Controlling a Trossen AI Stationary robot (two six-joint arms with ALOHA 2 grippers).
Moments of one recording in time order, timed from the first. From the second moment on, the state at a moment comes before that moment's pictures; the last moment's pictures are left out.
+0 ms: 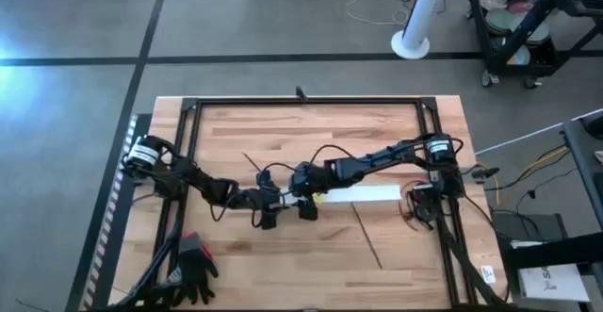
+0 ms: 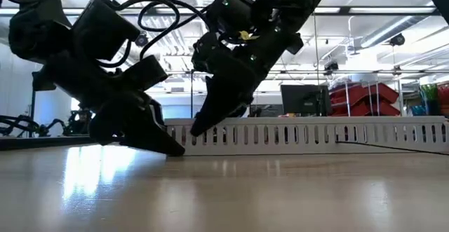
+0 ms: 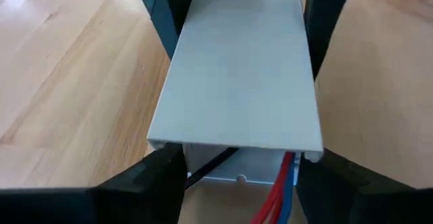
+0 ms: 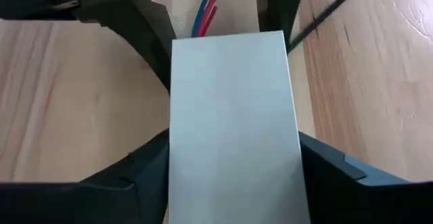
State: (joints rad) left arm -0.23 1.83 0.45 0.63 -0.35 -0.19; right arm 0.02 2.11 1.29 -0.15 -0.10 0.08
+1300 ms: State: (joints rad) left arm -0.27 1.03 0.58 -0.74 -0.07 -0.83; right arm 0.26 1.30 0.72 -0.52 0.33 0.44
